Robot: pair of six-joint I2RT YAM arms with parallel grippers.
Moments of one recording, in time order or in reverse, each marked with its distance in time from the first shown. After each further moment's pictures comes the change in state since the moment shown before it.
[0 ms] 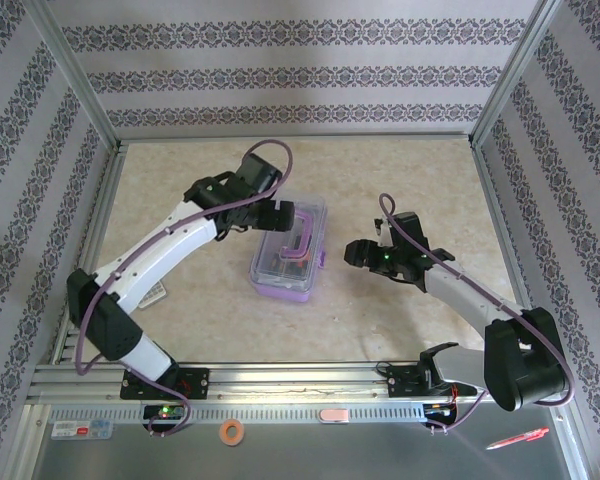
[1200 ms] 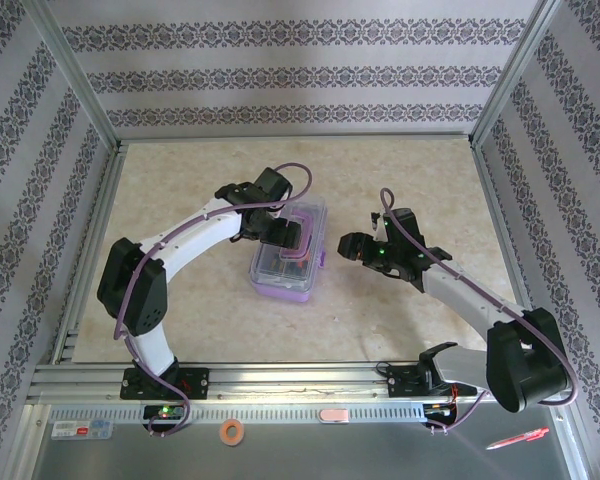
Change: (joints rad) left arm 0.053 0.163 -0.157 0.152 0.196 0.116; right arm 0.047 0.004 0.023 0.087 -0.002 0.130
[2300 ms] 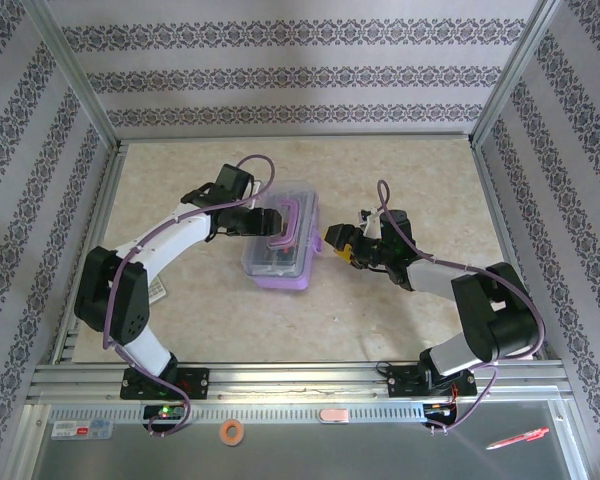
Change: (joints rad) left arm 0.197 -0.106 -0.211 0.265 0.241 -0.034; right arm -0.027 0.264 -0.105 0.618 -0.306 0.277
